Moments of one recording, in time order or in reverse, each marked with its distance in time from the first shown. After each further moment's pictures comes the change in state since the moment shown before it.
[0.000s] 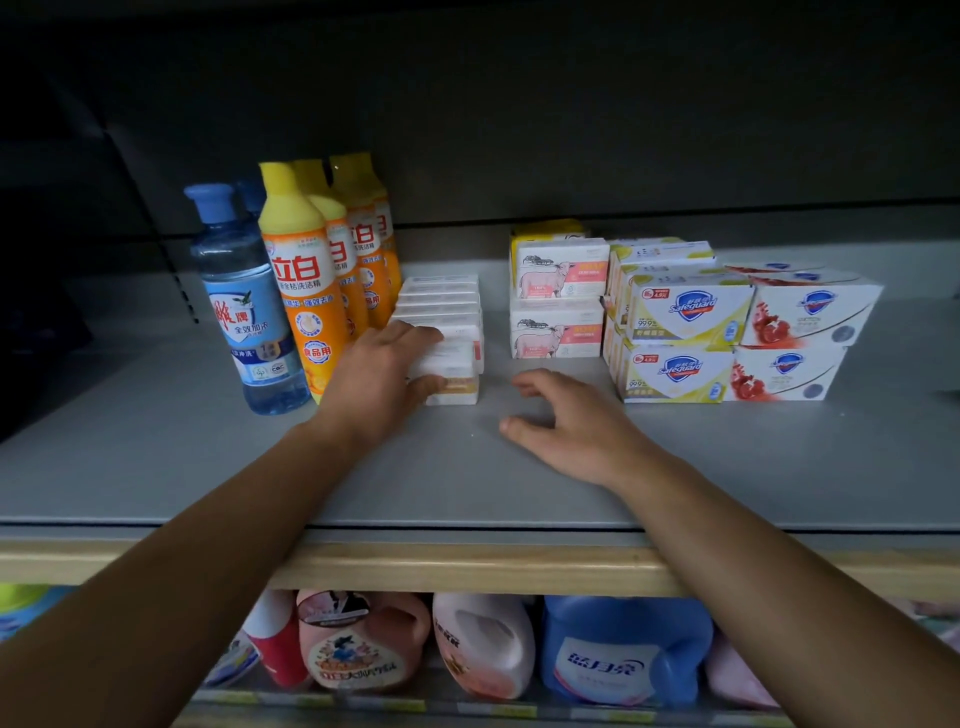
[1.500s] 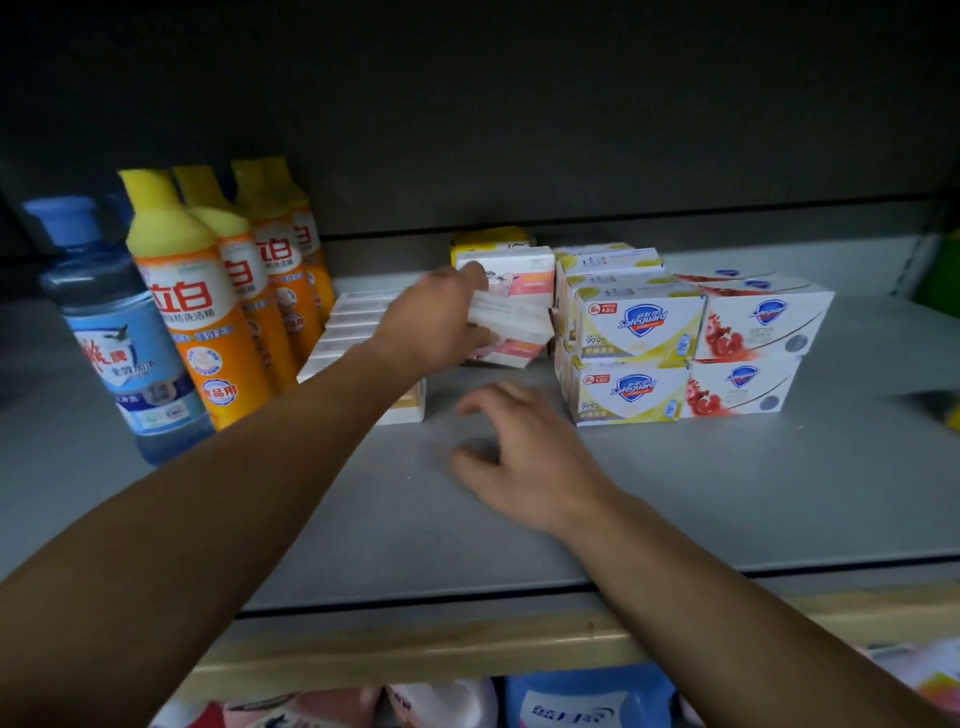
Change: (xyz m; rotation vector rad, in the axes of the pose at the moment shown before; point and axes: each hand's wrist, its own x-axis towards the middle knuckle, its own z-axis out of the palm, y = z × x) left_hand 0.120 0.079 0.021 -0.061 -0.139 0.069; right_hand -0.001 -0.004 -0.005 -0.067 0.143 -0.097
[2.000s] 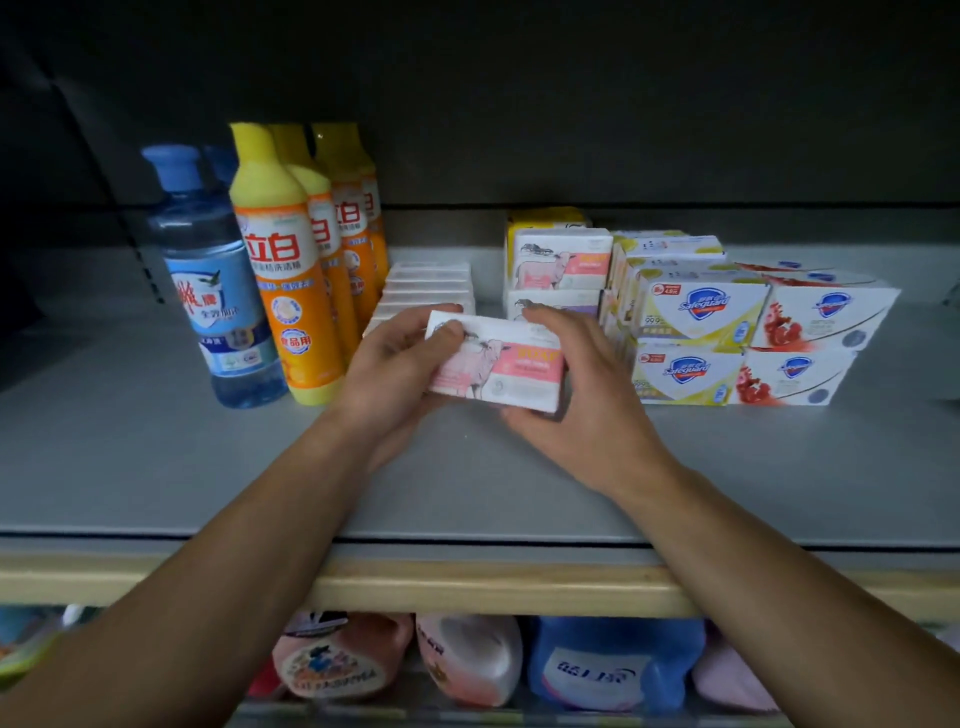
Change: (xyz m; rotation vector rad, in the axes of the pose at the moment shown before) left_hand -0.126 -0.013 -0.017 -1.555 0.144 -0.465; right_hand -0.003 -0.012 -0.003 0.223 0.246 -0.120
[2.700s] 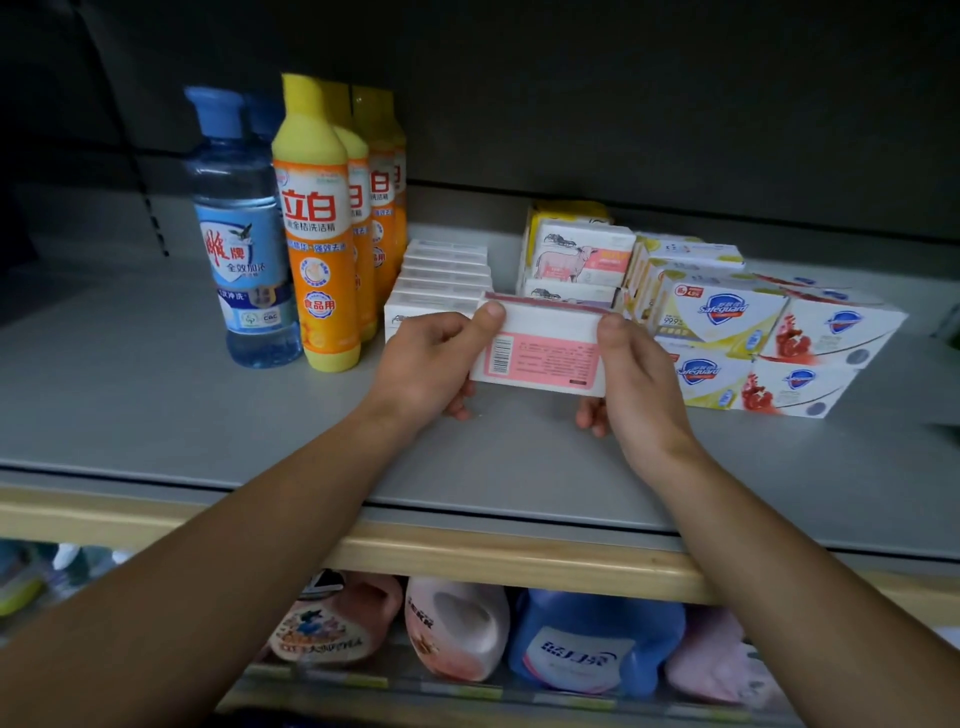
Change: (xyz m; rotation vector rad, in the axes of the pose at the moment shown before) left_hand -0.004 -0.014 -0.007 0.526 0.093 0.073; right_hand 0.003 -0.001 -0.006 0.446 0.130 0.473
